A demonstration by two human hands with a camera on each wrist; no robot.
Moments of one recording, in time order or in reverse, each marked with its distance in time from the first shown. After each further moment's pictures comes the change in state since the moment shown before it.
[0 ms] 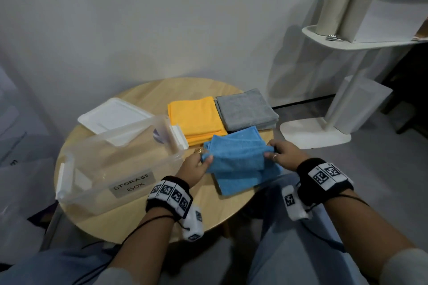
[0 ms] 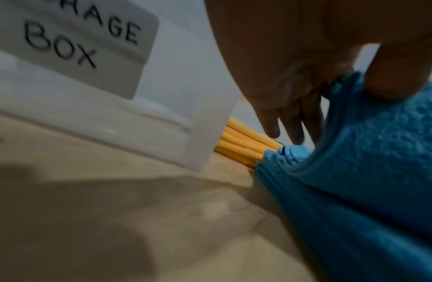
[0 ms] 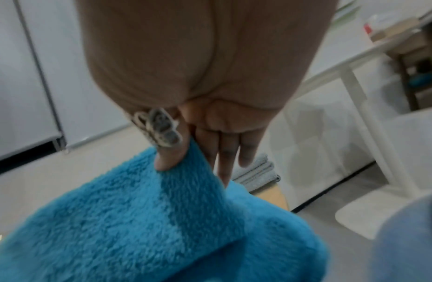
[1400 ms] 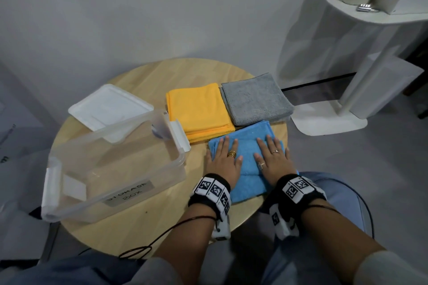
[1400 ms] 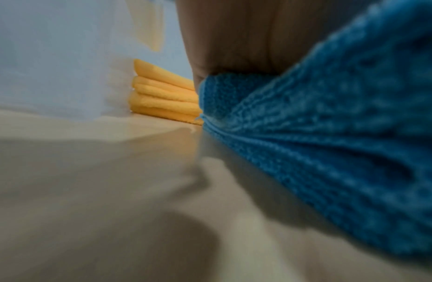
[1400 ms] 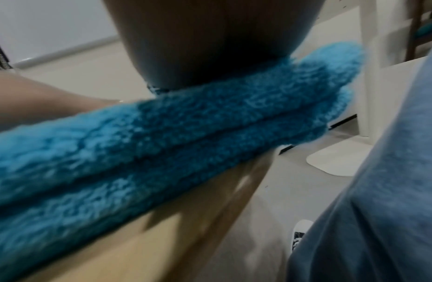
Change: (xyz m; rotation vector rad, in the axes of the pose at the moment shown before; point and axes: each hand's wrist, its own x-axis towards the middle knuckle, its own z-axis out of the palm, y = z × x) left_hand 0.048 -0.001 0.072 0.743 -0.190 -0.138; right_hand 0.060 0.030 0.086 -0.421 0.021 0.107
